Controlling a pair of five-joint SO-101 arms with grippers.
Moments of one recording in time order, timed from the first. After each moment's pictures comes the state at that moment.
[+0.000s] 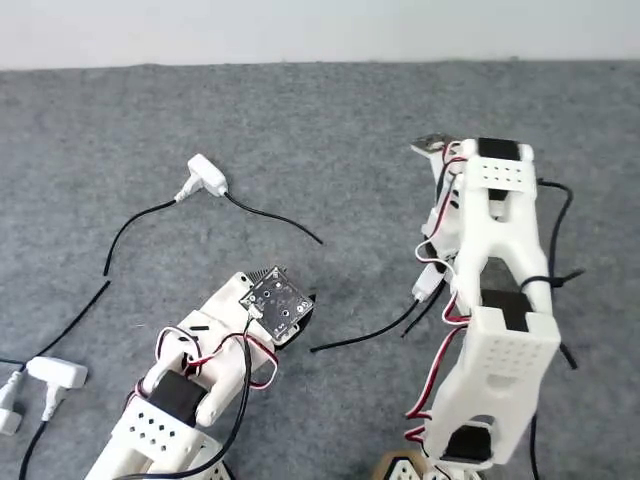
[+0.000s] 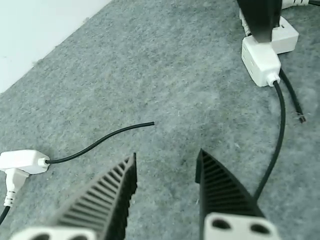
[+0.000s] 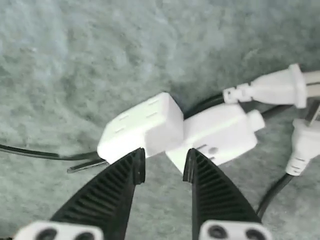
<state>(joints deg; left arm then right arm) 23.7 -70.7 82.6 36.0 -17.1 3.3 28.9 -16.6 92.5 29.1</state>
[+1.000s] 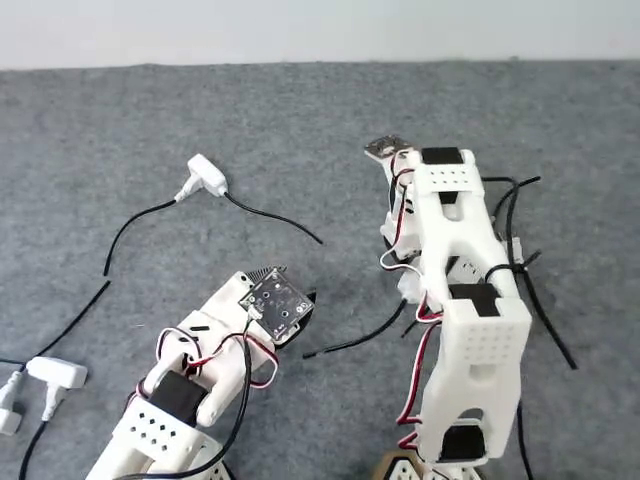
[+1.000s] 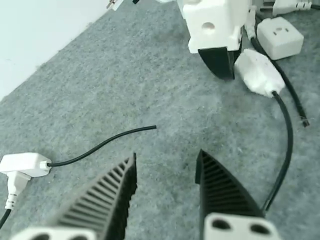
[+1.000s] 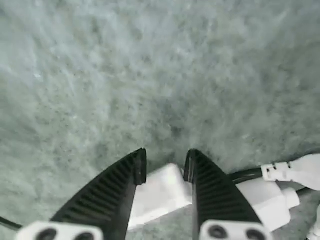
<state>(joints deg) 23.6 -70.7 83.6 33.9 -17.1 -5.9 34.1 -15.6 82.6 25.3</state>
